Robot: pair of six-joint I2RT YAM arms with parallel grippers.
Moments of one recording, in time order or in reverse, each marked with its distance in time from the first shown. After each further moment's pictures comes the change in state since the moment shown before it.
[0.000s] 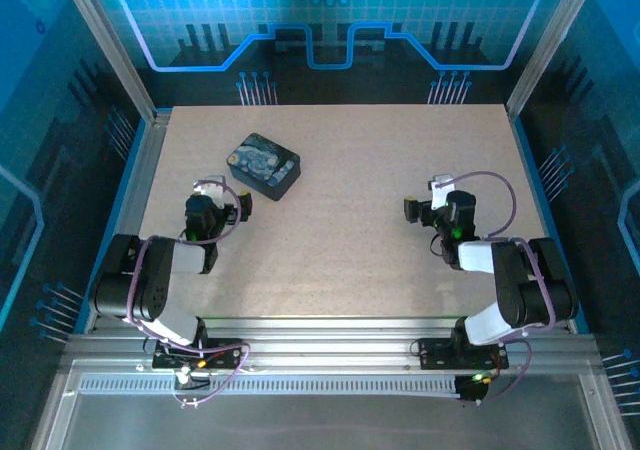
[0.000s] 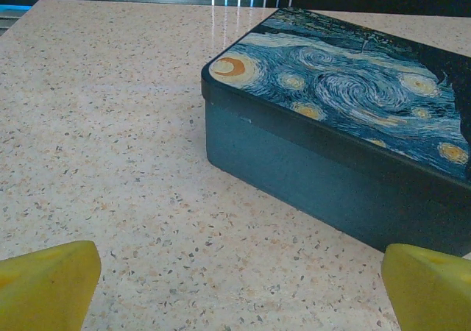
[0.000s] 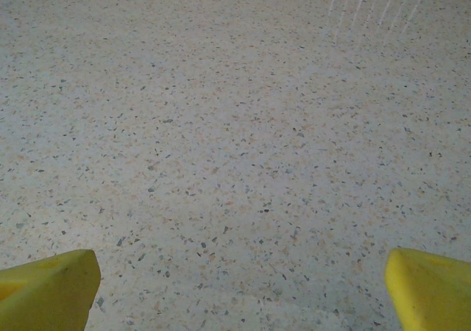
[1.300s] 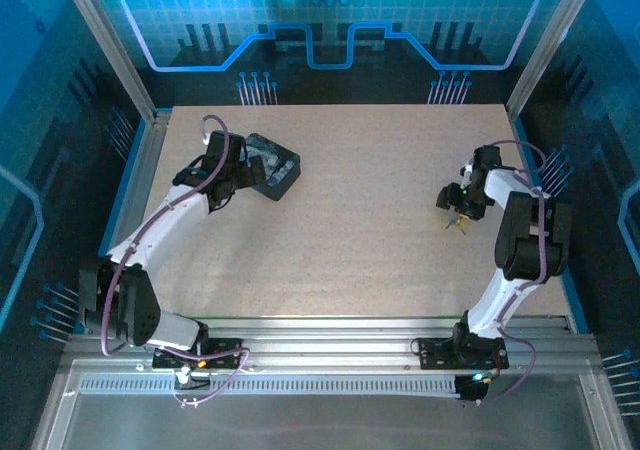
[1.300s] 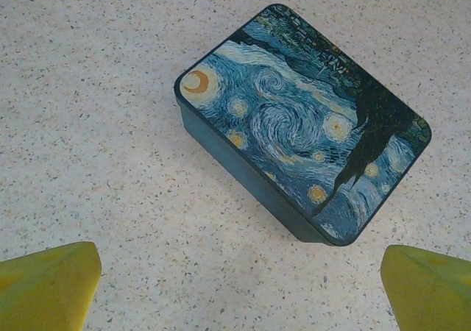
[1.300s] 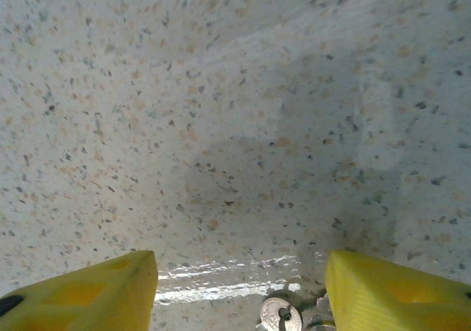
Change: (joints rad) left arm -0.216 -0.125 0.767 -1.358 -0.242 -0.367; right arm -0.253 0.322 0.739 -1.281 -0.133 0.224
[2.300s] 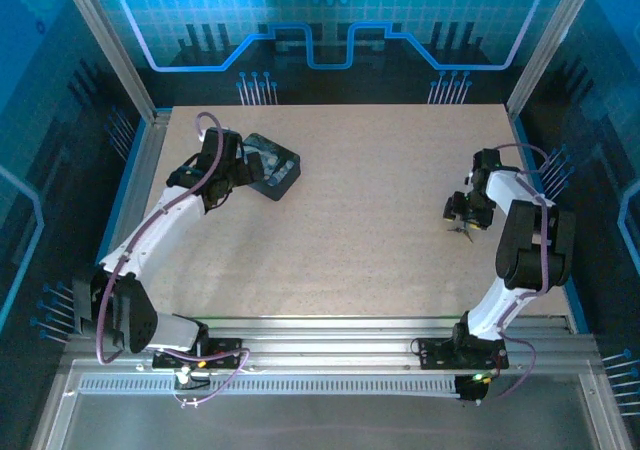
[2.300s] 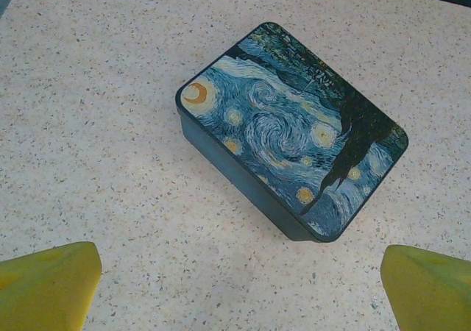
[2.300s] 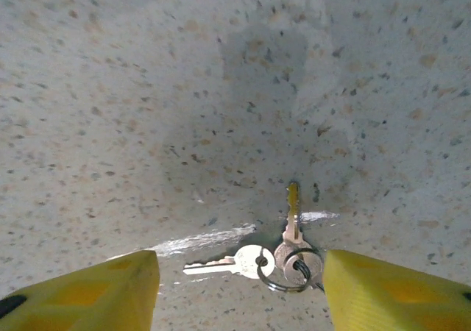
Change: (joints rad) left arm -0.002 -0.035 0.030 -0.041 0.005 -0.002; right arm 0.004 -0.072 -0.029 -0.151 0.132 0.013
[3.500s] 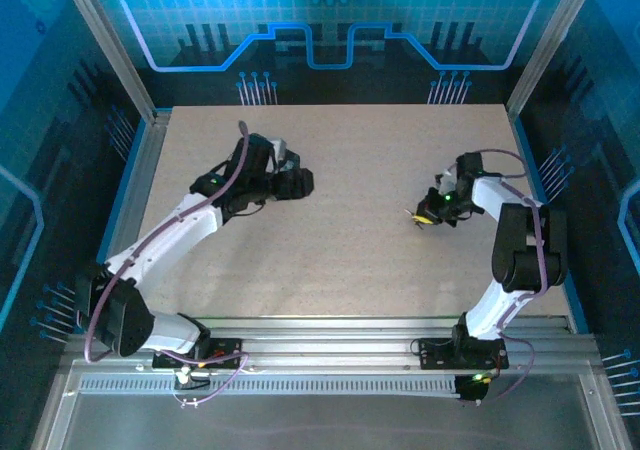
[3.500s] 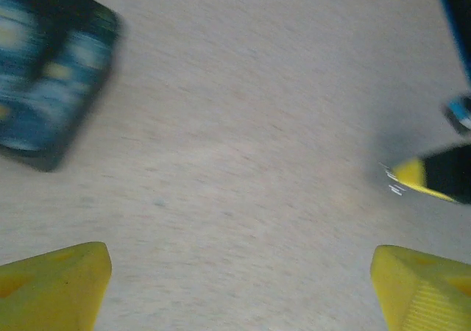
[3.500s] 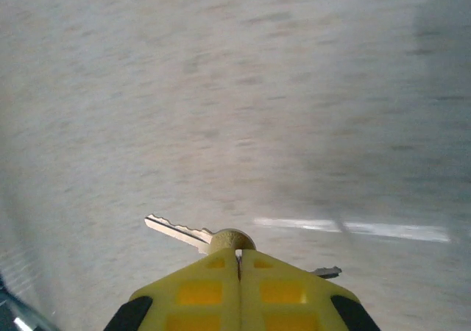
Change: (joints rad) left arm -0.233 0.015 -0.015 0.091 0.427 -0.071; right arm 0.137 -0.035 -0.075 0.149 -0.542 0.145
